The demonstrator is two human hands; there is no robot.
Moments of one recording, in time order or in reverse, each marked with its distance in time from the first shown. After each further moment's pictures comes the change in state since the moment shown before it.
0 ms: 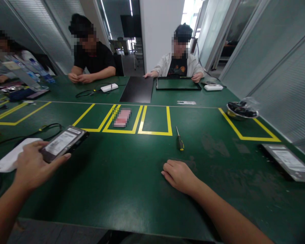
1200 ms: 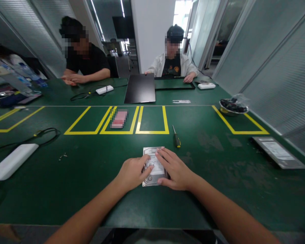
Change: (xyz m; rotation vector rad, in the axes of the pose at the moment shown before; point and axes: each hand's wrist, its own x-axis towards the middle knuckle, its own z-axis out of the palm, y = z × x) left_hand -0.103 0.240 0.022 -0.453 -0.385 0.812; right_hand -0.003 0.000 0.001 0.104 0.162 -0.145
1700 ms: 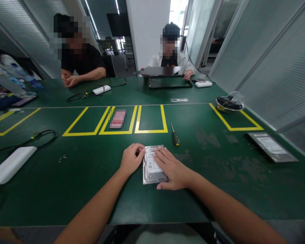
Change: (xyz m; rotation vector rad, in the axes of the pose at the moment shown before) left_hand 0.028 -0.033 0.017 -0.334 0.322 -0.175; right_hand 0.003 -0.004 0.002 0.016 -0.170 -0.026
